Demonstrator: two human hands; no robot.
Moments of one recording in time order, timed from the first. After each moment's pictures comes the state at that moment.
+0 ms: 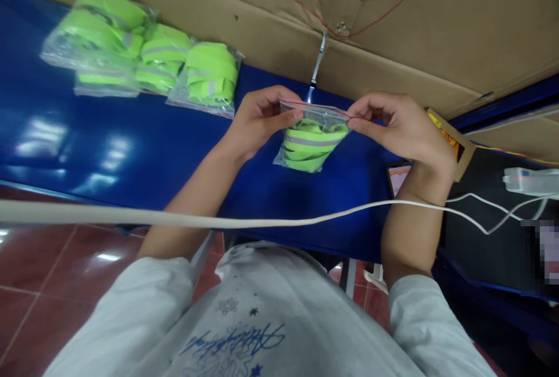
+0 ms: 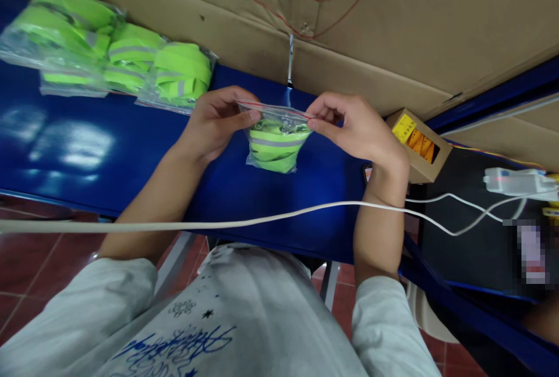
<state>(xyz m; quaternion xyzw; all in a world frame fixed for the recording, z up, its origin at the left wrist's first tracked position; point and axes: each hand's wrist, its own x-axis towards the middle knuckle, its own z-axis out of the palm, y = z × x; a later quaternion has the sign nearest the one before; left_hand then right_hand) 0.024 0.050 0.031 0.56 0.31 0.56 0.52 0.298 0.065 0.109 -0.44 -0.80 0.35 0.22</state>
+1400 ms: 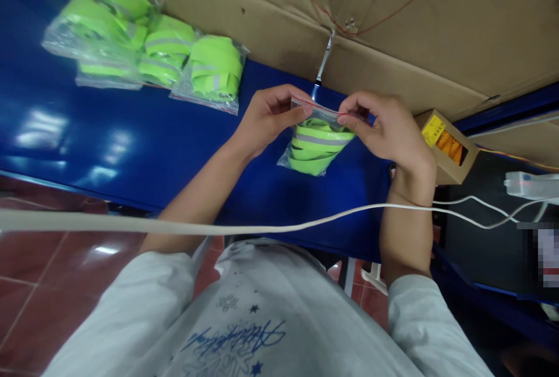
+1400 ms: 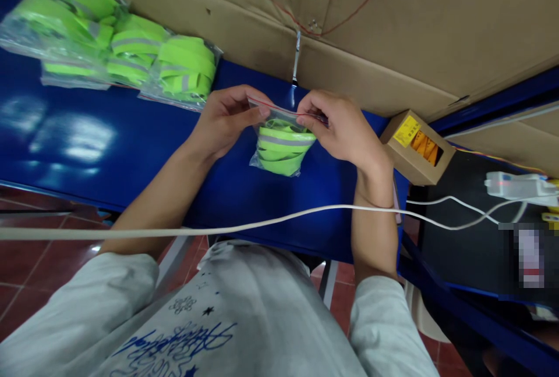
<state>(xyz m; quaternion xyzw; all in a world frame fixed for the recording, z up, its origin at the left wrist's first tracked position) 0.030 0.052 0.027 0.56 0.32 0.56 0.52 0.270 0.059 0.110 -0.42 -0.85 0.26 0.21</state>
